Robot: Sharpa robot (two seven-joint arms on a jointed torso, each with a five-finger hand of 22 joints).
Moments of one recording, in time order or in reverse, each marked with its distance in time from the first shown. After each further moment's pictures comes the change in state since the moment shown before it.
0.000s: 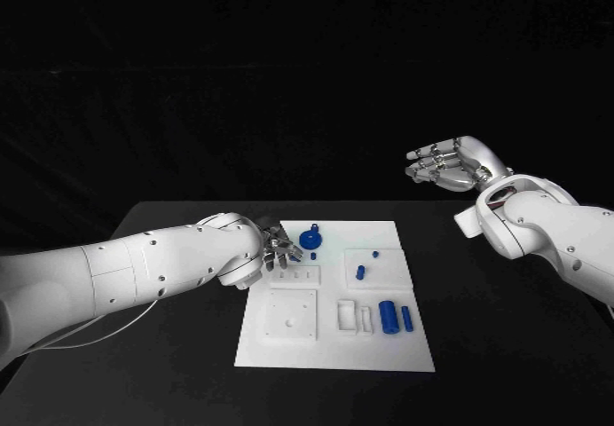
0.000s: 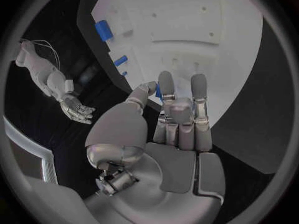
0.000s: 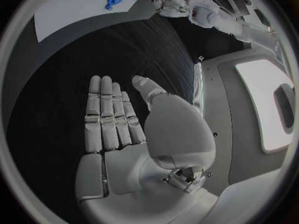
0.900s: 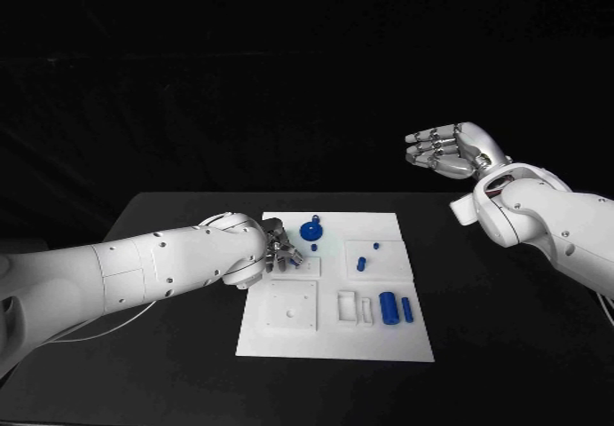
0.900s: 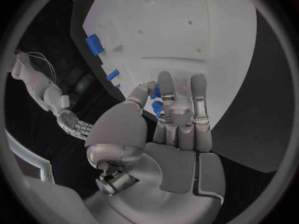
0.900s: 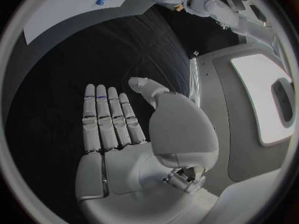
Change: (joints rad) left arm -0.036 0.021 0.000 -0.018 -0.070 0.046 -0.043; left_hand -0.011 -0.002 0.004 -0.003 0.006 0.002 0.002 0.001 0.035 0.003 -0.003 0.028 -0.008 0.027 -0.002 -0.019 0.053 0.000 0.056 0.004 -0.149 0.198; right arm 0.005 0.035 0.000 -0.044 0.057 0.012 0.070; right_hand -0.037 -0.027 0.127 -0.048 0.089 -0.057 0.000 0.000 0.000 -0.048 0.023 -0.071 -0.004 -0.083 0.060 -0.119 -0.166 0.000 -0.093 0.069 -0.015 -0.291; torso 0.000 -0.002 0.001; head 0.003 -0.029
